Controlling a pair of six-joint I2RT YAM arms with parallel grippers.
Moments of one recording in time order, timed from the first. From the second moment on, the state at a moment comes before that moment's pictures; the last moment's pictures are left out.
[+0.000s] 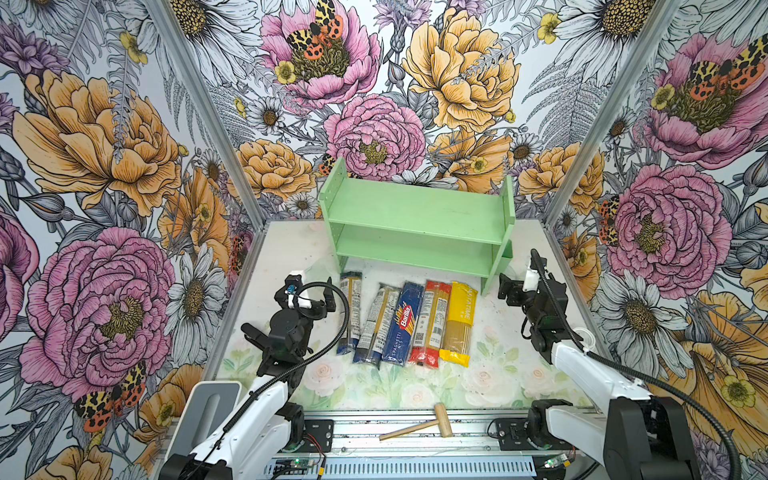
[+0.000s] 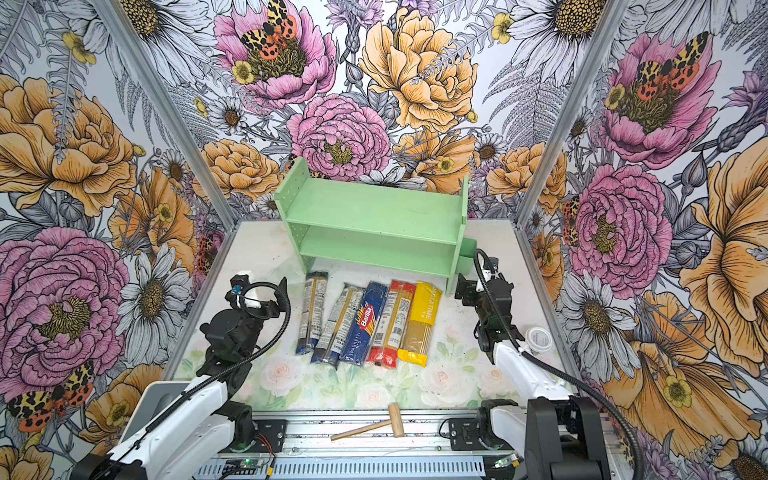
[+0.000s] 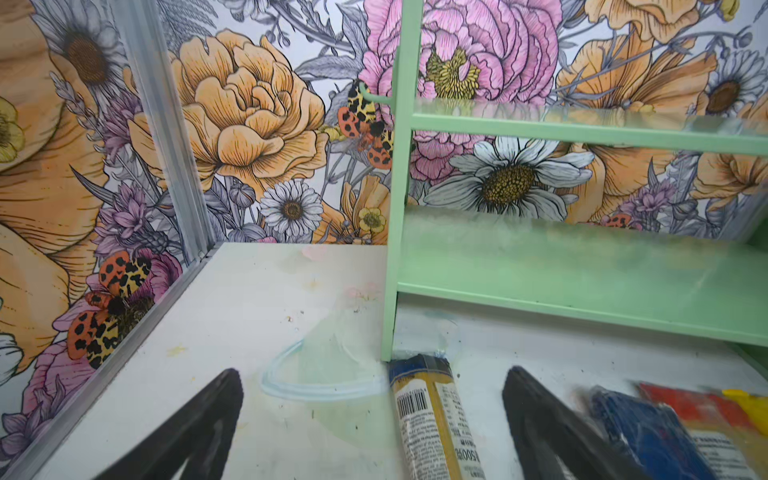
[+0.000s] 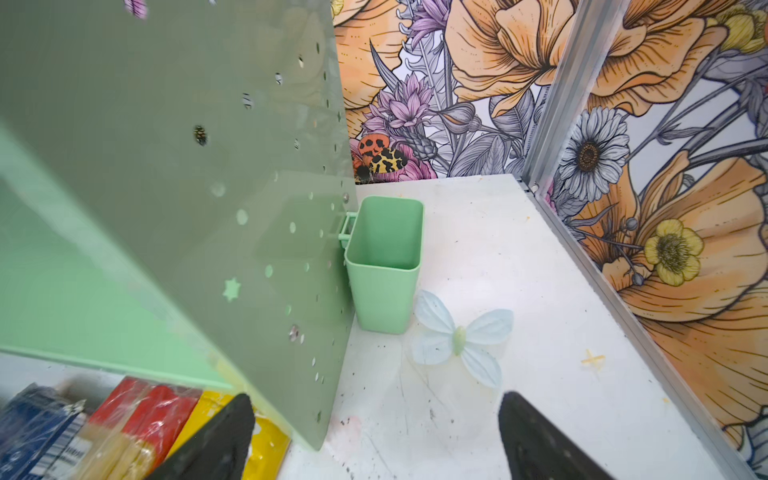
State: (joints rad) left arm -0.22 0.80 0.27 0.48 -0.17 -0.07; right arm 0.02 1.05 0.45 0.27 0.02 0.08
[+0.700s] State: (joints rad) left arm -0.29 1.01 0.59 -0.08 -0.08 -0.39; right arm 0.18 0.91 0.63 -0.26 -0.09 0.34
